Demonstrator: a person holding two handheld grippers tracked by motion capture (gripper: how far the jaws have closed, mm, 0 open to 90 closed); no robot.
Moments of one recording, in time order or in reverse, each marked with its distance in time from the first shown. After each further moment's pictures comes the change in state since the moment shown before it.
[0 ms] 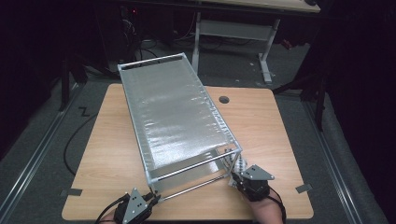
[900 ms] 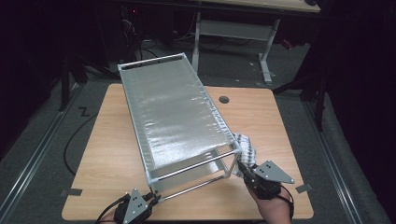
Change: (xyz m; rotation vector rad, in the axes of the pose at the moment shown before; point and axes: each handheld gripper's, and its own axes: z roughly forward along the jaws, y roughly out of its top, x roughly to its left) left arm -0.001 0.000 0.000 0.001 0.004 0.014; right arm -0.003 0.031 -0.043 -0.200 -0.039 0.008
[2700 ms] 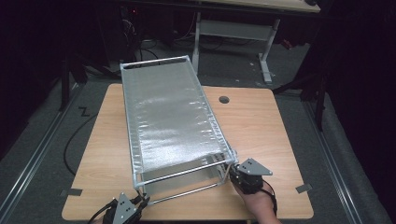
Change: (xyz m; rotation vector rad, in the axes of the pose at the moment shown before) left arm 0.008 -0.014 -0.020 0.016 0.075 -0.052; right arm 0.010 -0.025 0.052 0.047 0.103 0.015
